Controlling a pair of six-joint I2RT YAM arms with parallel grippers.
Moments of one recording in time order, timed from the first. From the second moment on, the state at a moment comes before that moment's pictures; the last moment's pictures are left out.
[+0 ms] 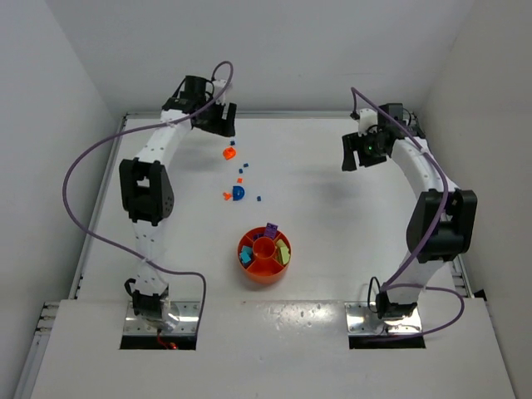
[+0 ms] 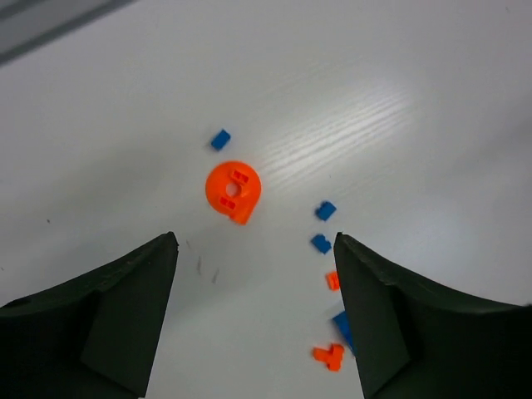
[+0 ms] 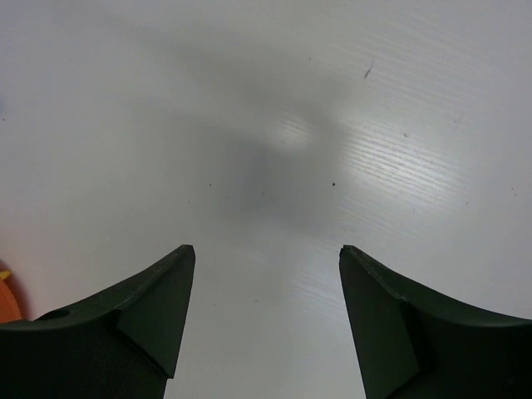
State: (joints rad) left arm -0.16 2.22 2.11 -0.69 0.30 0.12; right arm 0.00 1.76 1.45 -0.68 -0.30 -0.25
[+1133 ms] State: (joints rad) left arm -0.26 2.48 2.20 -0.46 -0.02 -0.06; right arm 0.00 1.76 1.40 -0.67 -0.29 -0.22
